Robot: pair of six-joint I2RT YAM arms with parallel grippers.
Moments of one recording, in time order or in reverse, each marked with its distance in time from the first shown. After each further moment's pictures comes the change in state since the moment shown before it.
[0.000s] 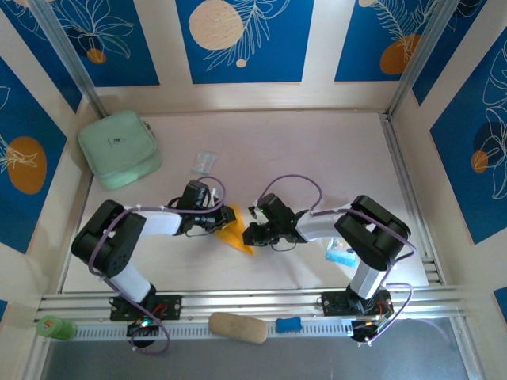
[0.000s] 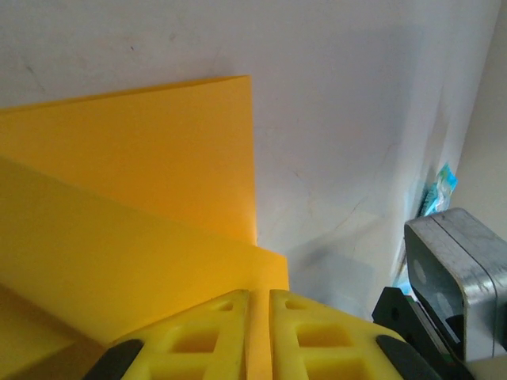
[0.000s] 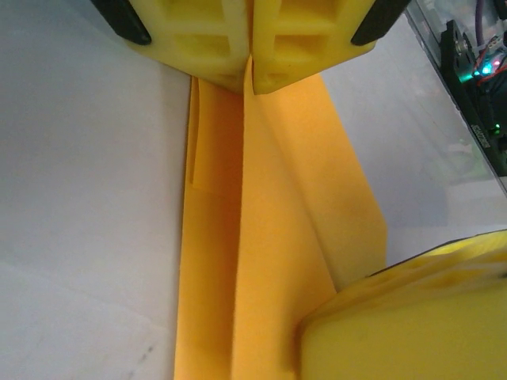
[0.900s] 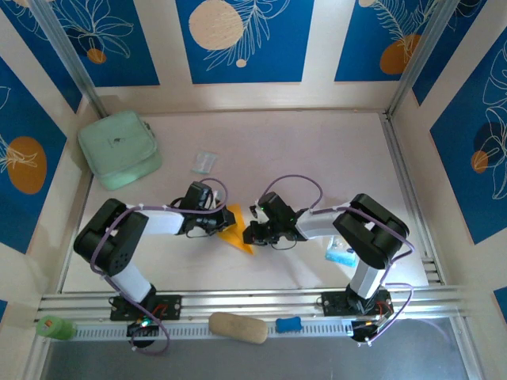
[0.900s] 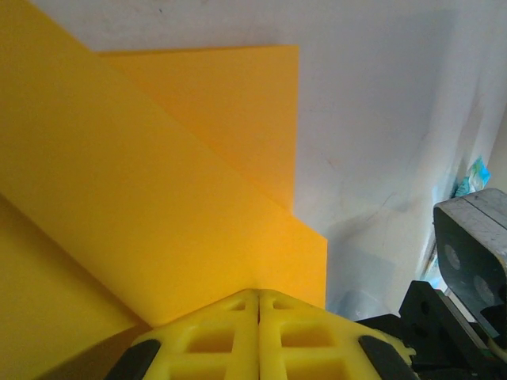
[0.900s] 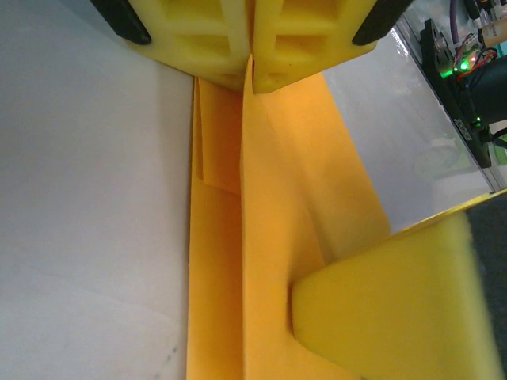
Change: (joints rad) left arm -0.019 0.032 0.017 -0.045 -0.021 0.021; right arm -0.017 0.016 0.014 -0.011 -0.037 0.044
